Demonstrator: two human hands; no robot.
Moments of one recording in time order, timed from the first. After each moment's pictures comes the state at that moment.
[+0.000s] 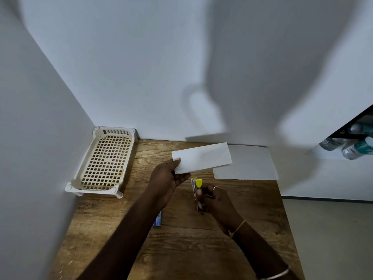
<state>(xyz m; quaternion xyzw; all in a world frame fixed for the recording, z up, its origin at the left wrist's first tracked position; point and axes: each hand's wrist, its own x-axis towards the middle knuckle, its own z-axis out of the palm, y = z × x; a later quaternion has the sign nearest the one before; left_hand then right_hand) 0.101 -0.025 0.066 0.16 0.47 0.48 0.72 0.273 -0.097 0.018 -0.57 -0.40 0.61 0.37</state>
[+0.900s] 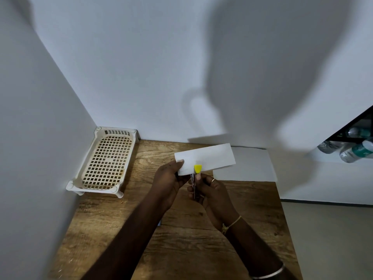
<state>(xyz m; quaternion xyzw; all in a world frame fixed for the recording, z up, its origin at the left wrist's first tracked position) 0.109 -0.039 0.081 0.18 0.48 0.48 0.71 0.248 -0.087 0.061 -0.50 -0.28 0.66 0.49</state>
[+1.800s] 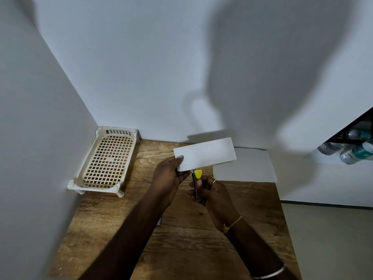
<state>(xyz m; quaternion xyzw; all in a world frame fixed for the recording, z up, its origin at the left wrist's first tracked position) 0.109 -0.034 0.087 0.20 0.48 0.50 0.69 0.253 -0.090 0.053 -0.52 -0.31 0.64 0.47</state>
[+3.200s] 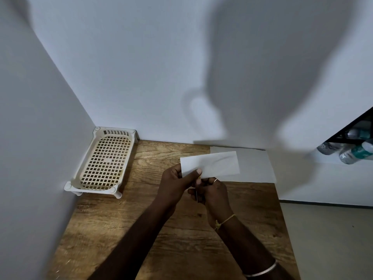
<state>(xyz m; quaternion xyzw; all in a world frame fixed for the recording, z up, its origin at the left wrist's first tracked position) 0.120 -0.053 0.065 0.40 0.45 0.46 0.65 0.246 -0.079 0.051 -0.59 -0.26 0.58 0.50</state>
